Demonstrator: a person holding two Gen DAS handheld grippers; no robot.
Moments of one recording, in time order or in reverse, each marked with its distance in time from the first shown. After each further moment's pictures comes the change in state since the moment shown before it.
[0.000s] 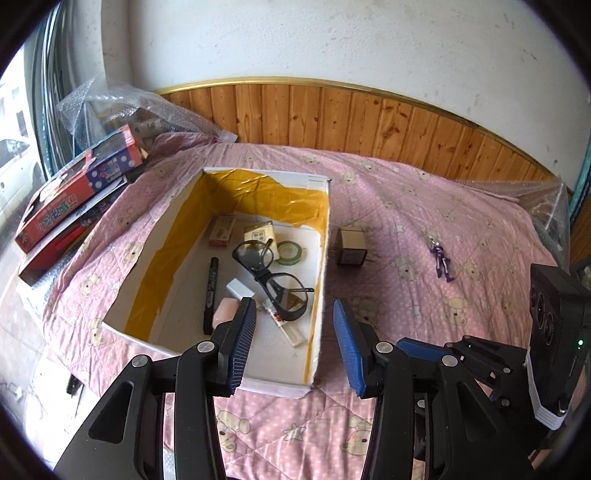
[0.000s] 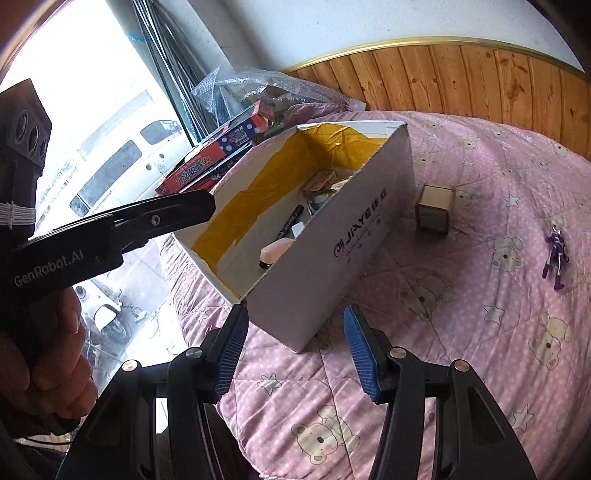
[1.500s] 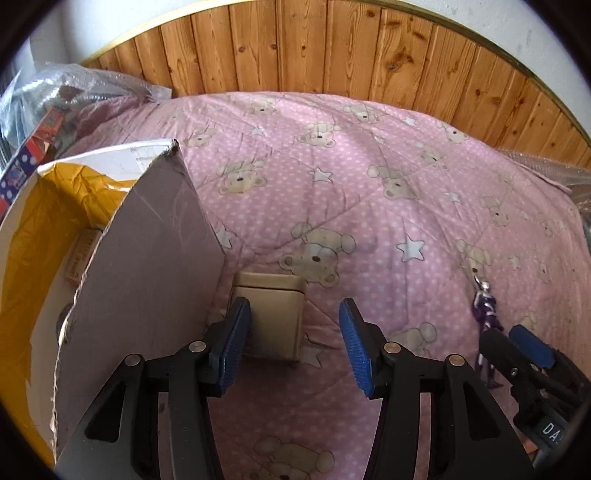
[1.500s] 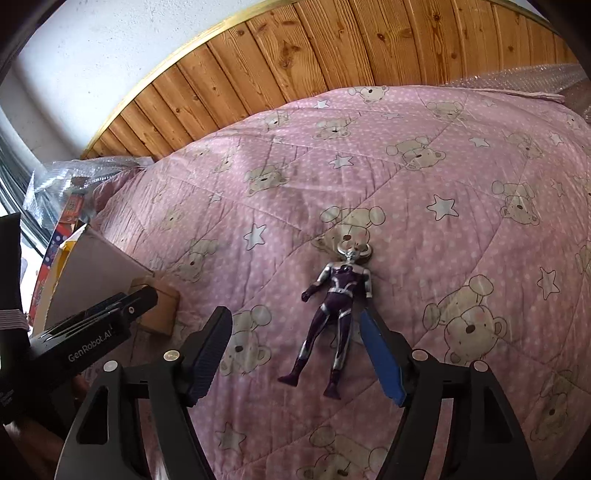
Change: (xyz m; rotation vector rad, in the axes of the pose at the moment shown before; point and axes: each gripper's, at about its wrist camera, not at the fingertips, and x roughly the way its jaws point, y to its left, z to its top) left arm 0.260 -0.113 0.077 -0.018 0.182 0.073; right arm 0.012 -0.256 0.058 0.429 -0.071 -0.430
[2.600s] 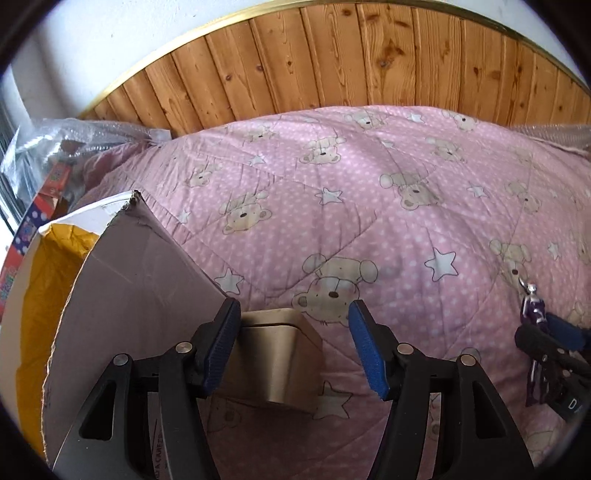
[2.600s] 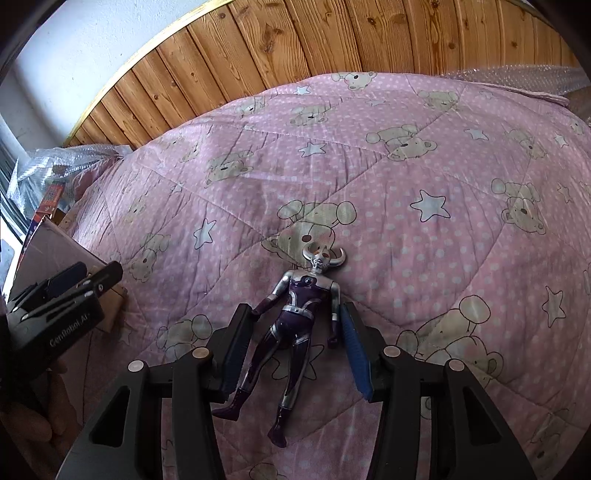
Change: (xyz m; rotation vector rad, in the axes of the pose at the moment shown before) left arm 0.023 -0.015 0.007 0.141 -0.090 0.113; right arm 0.029 -0.023 0.004 -0.035 0.028 -0.049
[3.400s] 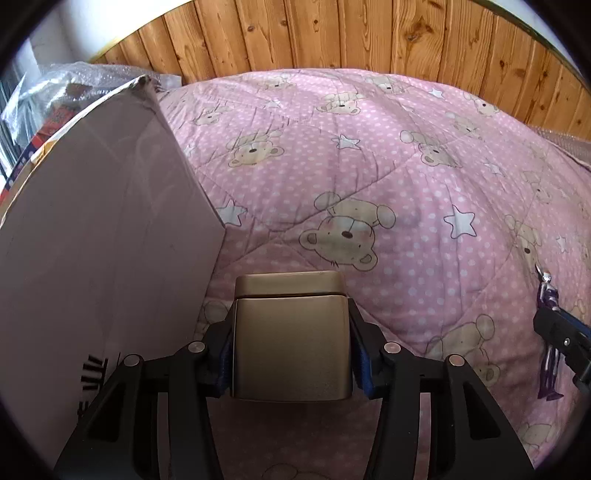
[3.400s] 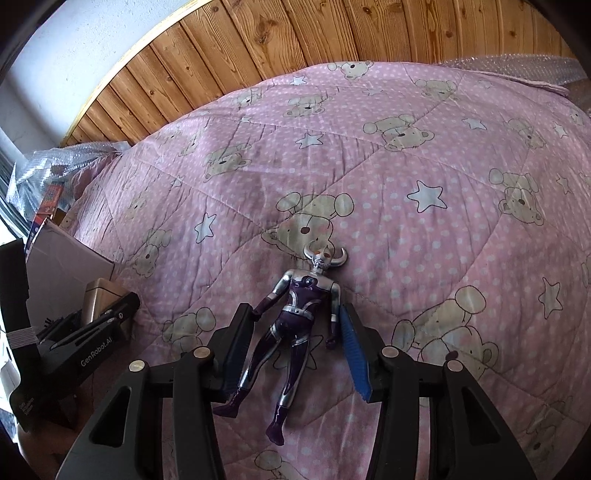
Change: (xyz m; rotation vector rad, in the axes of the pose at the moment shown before) left arm 0.010 0.009 -0.034 -0.125 0.137 -0.032; right arm -0.004 -0.002 -0.003 0.025 0.051 0.011
